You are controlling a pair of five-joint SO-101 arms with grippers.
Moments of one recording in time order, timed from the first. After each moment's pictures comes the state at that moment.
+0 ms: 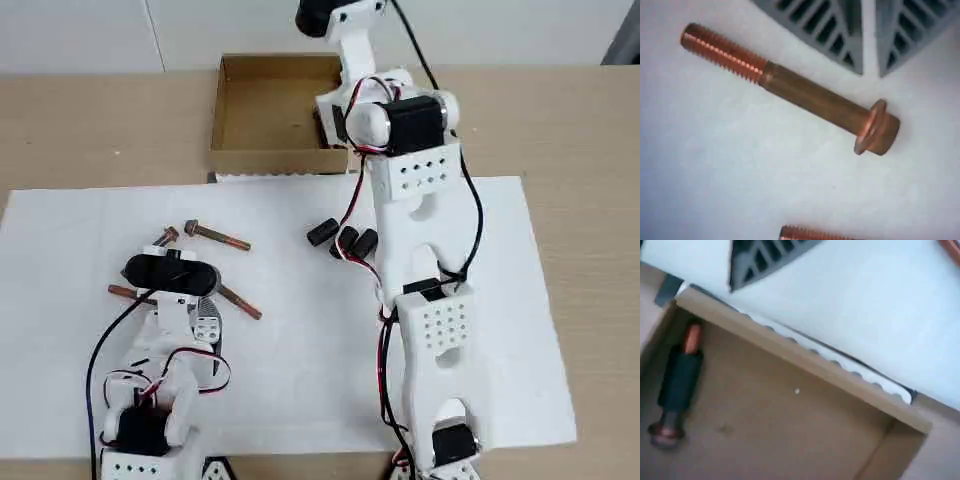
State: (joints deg) left arm 1.1 -103.4 92.9 62.5 2.3; right arm -19.1 44.0 -92.0 98.4 4.9
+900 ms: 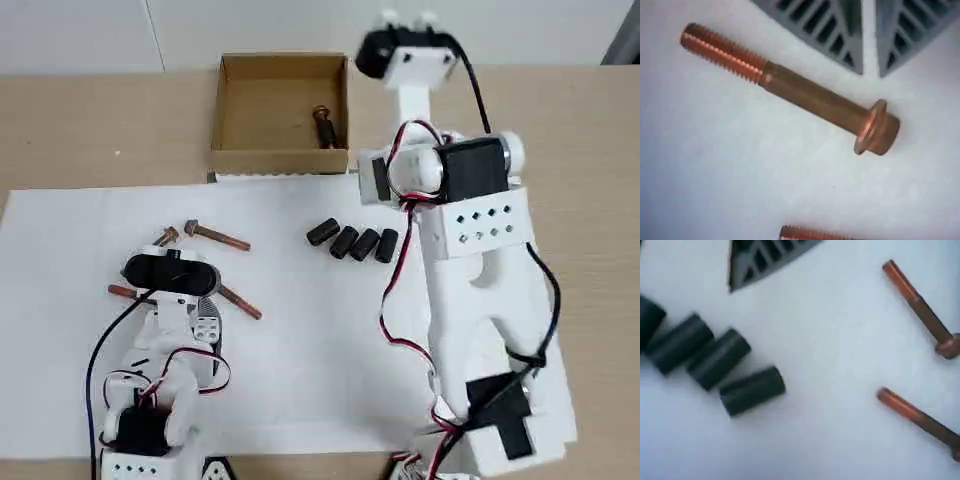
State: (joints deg) left arm 1.1 -103.4 92.9 62.5 2.3; right arm -16.2 -4.3 -25.2 98.5 -9.9
